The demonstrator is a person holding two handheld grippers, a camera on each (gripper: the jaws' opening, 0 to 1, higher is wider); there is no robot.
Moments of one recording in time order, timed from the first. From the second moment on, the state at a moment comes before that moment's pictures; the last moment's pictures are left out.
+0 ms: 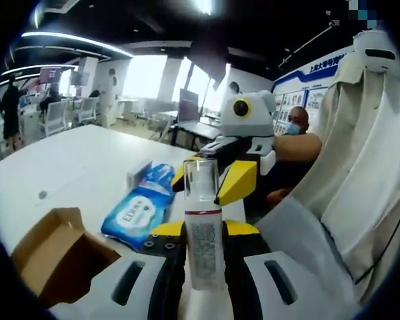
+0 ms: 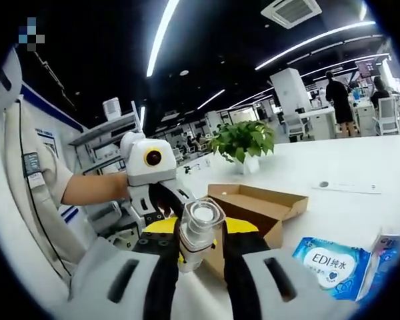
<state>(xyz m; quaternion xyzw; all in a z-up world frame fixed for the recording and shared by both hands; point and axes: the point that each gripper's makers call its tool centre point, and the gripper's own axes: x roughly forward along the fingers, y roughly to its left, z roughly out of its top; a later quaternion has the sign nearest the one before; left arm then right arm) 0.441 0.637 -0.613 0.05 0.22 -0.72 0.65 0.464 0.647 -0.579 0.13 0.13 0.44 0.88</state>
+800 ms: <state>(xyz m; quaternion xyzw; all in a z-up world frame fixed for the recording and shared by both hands) 0.449 0.632 -0.646 0.13 0.24 -0.70 0.66 0.468 0.648 -0.605 0.08 0.19 0.41 0.89</state>
